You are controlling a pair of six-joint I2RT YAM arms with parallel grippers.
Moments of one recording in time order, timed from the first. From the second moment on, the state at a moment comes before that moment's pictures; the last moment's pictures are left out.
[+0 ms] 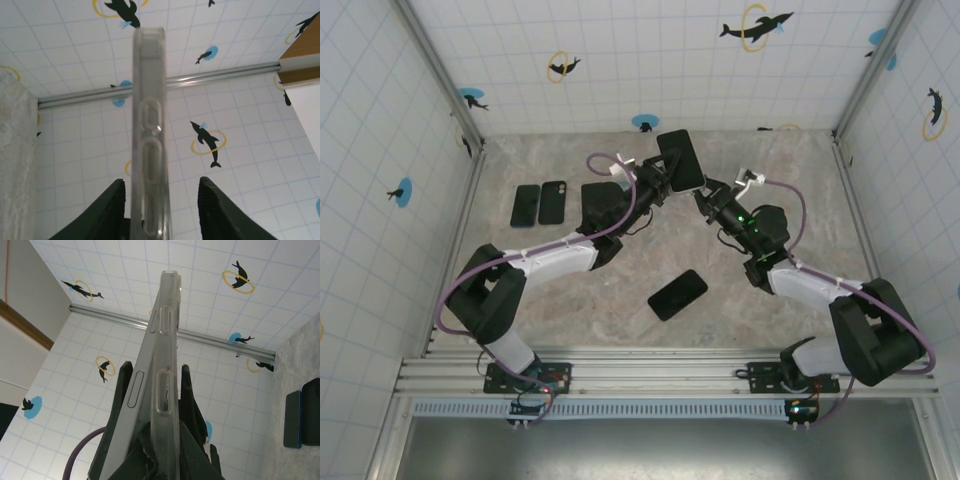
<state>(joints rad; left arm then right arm) -0.77 1.66 1.00 0.87 0.06 -1.46 0.51 1.36 0.57 1.07 -0.29 1.47</state>
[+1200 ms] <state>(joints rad) -0.82 1.48 0.98 0.49 0.20 -1.52 0.54 1.42 0.55 1.09 -0.04 1.29</state>
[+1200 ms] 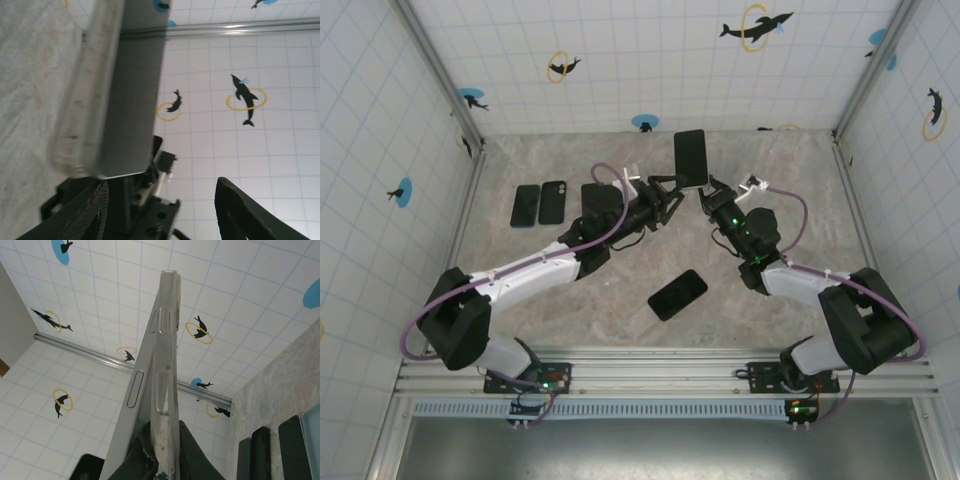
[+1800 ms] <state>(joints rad) -0.82 1.49 0.96 0.54 0.20 -1.57 0.56 1.42 0.56 1.04 -0.02 1.21</state>
